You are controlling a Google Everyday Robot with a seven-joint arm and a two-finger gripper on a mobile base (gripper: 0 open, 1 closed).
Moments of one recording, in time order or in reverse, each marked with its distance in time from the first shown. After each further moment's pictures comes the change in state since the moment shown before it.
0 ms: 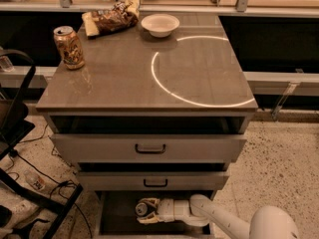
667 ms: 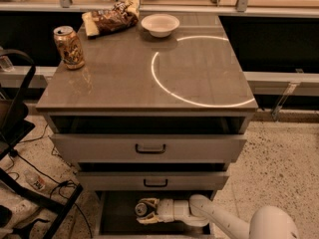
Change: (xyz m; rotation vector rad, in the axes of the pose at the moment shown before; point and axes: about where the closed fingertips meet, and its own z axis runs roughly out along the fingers) arm -0.001 0.002 0.003 -0.005 -0.004 0.002
